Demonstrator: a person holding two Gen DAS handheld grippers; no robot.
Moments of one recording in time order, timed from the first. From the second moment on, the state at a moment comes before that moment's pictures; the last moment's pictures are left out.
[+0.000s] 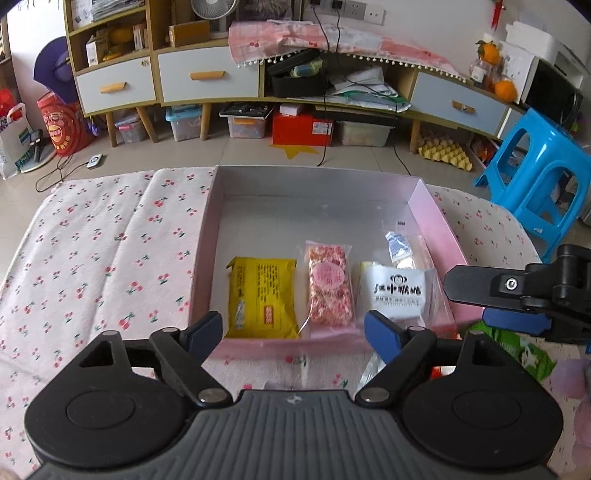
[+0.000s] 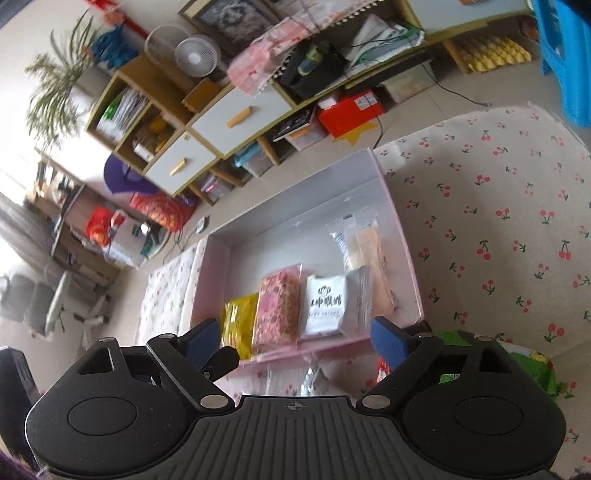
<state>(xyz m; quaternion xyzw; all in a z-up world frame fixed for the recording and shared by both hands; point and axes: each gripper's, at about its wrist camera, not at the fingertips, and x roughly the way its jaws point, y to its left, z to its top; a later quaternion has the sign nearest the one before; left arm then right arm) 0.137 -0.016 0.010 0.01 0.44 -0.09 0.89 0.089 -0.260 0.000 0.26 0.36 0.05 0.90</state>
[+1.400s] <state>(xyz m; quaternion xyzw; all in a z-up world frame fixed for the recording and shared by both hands) 0.019 0.051 -0.041 -0.07 0.43 -0.05 0.90 0.016 -0.180 -0.050 0.04 0.40 0.10 0.91</state>
